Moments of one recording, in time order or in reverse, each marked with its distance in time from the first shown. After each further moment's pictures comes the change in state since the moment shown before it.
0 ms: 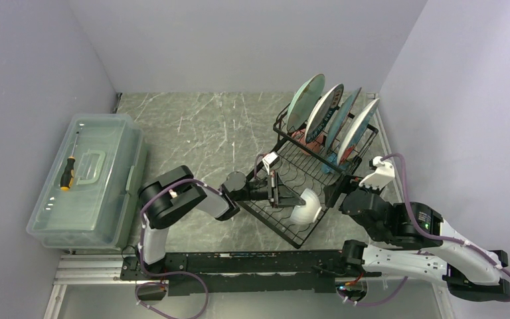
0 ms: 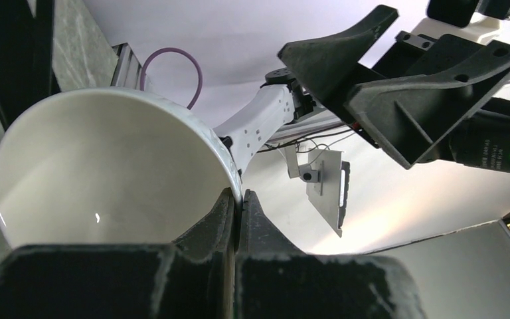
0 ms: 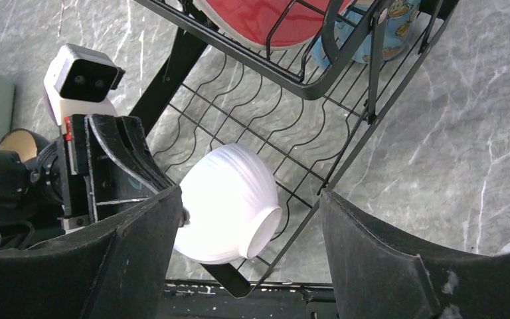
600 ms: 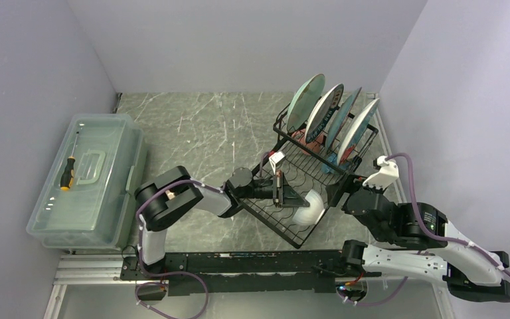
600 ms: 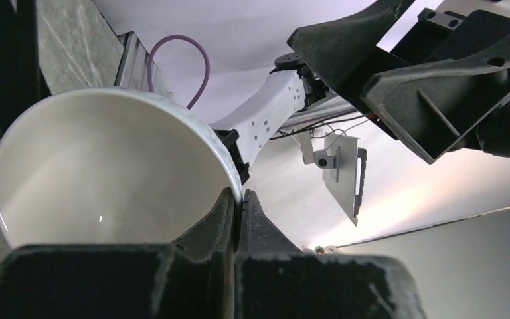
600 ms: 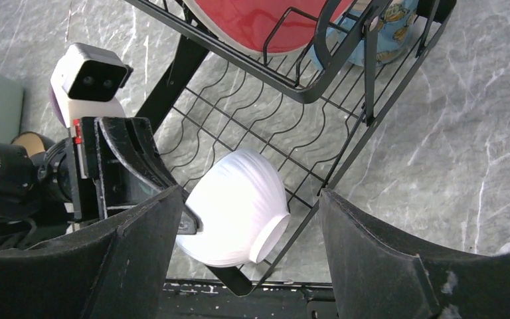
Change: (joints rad) left arm -0.017 -0.044 0.068 -0.167 0.045 0.105; right arm 0.000 -0.008 0.029 -0.019 0.003 0.000
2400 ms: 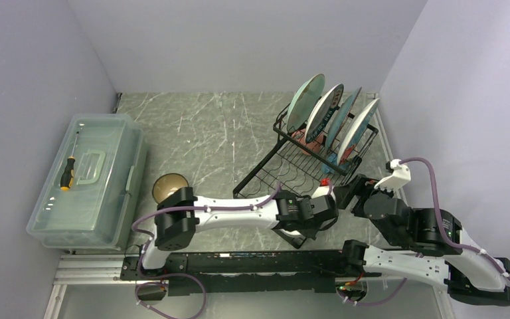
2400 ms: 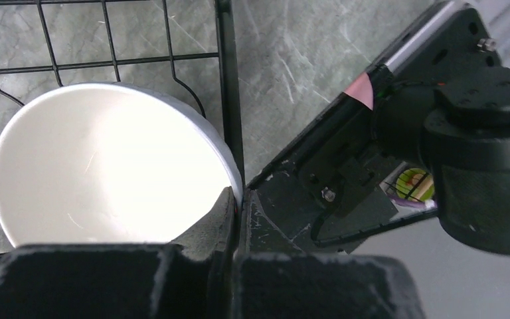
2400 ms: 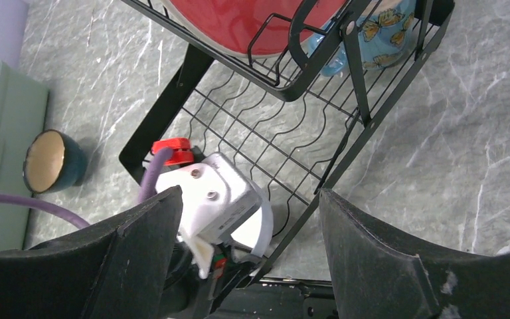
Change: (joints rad) left arm -0.422 0.122 0.900 -1.950 -0.870 0.713; right arm -0.003 -0.093 0.009 -0.019 -0.016 -0.037
